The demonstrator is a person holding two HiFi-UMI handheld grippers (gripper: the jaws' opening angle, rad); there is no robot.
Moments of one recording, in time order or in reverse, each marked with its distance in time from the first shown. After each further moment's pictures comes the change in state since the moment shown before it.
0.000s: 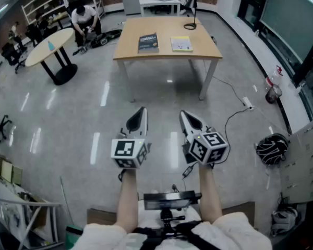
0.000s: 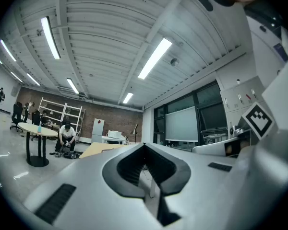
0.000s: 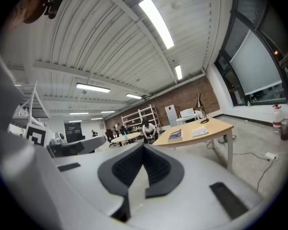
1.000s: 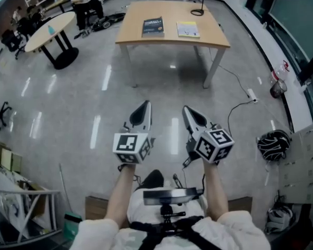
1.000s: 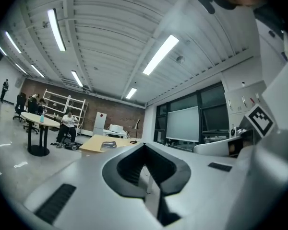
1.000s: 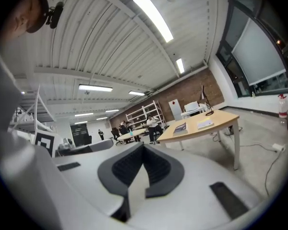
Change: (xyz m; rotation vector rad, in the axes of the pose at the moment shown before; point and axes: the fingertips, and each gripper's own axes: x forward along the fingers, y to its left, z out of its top) left arm 0.012 0.007 -0.042 -0.081 0.000 0.011; right arm 0.009 -0.004 -0.019 0.047 0.038 0.076
